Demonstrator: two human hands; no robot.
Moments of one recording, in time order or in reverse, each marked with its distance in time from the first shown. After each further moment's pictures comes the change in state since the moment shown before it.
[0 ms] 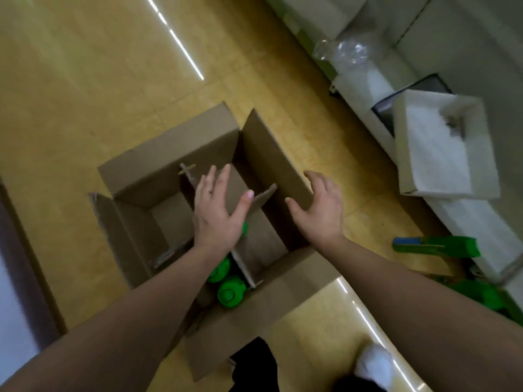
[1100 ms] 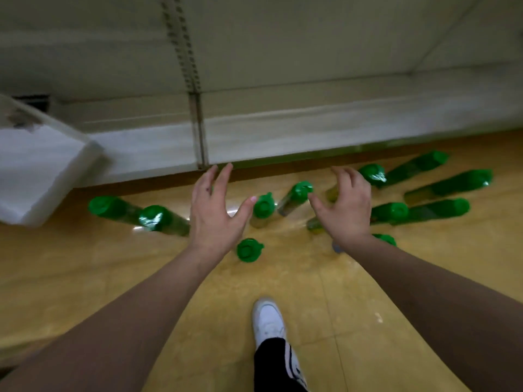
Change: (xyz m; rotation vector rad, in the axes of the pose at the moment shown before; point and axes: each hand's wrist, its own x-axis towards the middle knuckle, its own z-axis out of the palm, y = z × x) left_hand -0.381 0.383 0.505 0.242 -0.797 0.886; right_hand -0.454 0.583 -0.286 0.097 0.664 1.065
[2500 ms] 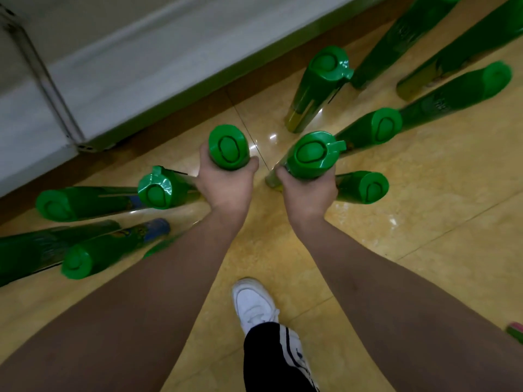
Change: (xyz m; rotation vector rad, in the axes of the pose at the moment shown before) left_hand 0.046 0.027 0.299 -0.330 0.039 -0.451; right_hand 0.023 0.171 0.163 0.731 0.321 0.819
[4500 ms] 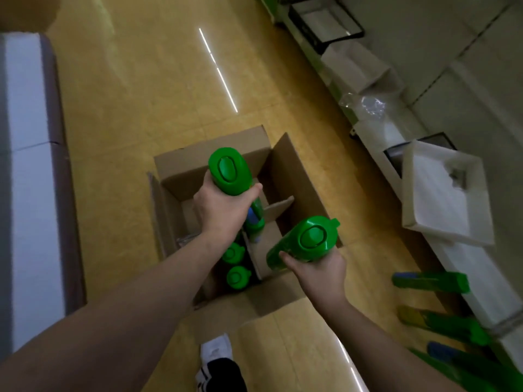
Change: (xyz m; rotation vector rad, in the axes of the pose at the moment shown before) left_hand -0.335 -0.331 -0.843 -0.450 1.281 -0.510; right_hand -0.816 0.063 0.054 -0.688 -1.574 -1.257
